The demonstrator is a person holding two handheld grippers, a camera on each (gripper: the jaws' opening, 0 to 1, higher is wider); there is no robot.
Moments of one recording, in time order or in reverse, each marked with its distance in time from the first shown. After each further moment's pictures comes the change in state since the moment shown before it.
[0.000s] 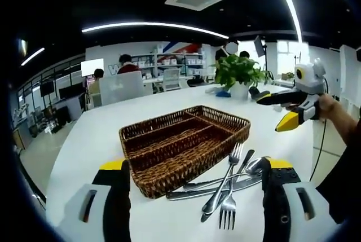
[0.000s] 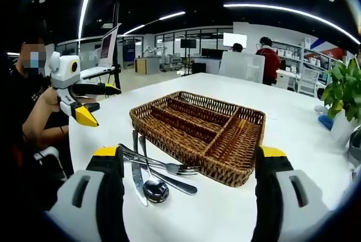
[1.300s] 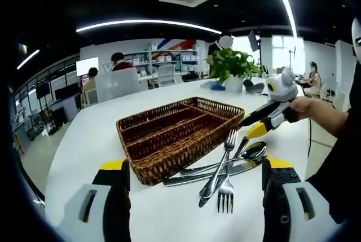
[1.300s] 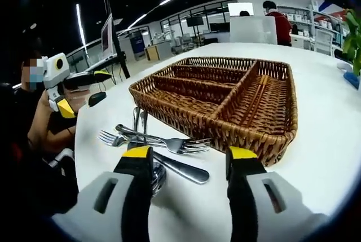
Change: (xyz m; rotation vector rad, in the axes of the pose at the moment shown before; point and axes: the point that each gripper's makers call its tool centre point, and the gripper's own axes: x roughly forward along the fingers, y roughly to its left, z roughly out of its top) left arm -0.013 -0.006 -0.023 0.026 0.031 -0.040; right arm 0.053 0.004 -0.074 0.189 0.158 0.179
